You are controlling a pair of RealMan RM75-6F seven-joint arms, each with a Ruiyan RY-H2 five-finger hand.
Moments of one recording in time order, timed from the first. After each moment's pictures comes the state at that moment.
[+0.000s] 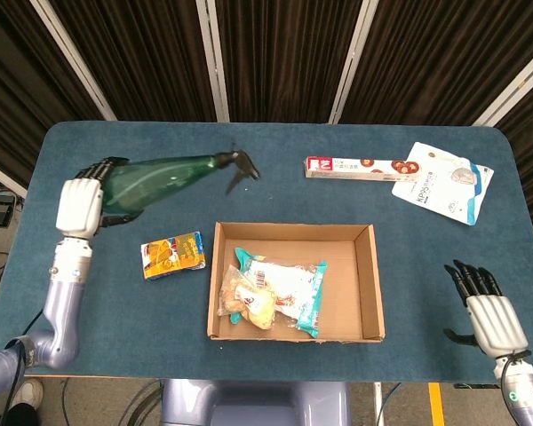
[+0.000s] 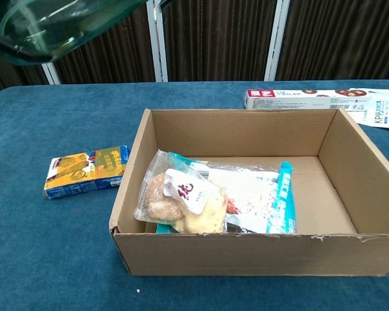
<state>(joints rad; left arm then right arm) -0.61 -1.43 -0.31 -1.47 1.24 1.31 0.04 0.14 -1.09 0.00 -1.63 -1.50 1.33 -0.02</state>
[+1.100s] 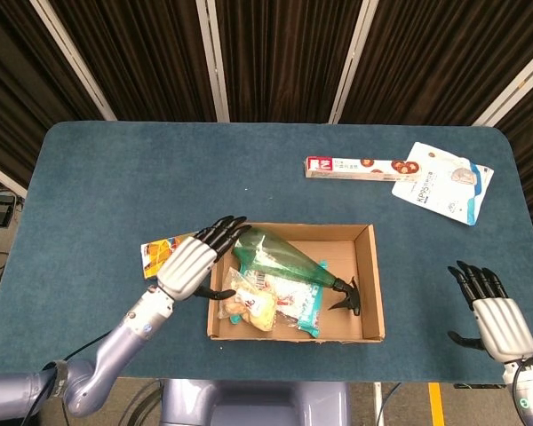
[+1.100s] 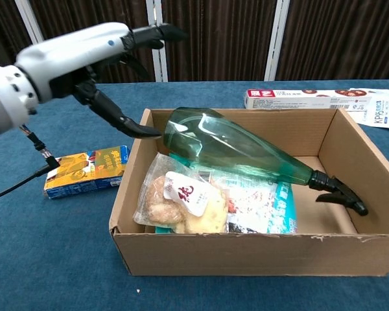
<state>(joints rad) -0.70 -1.46 -0.15 -1.82 1.41 1.15 0.18 0.13 -1.07 -0.01 -1.60 -1.56 1.37 0.05</state>
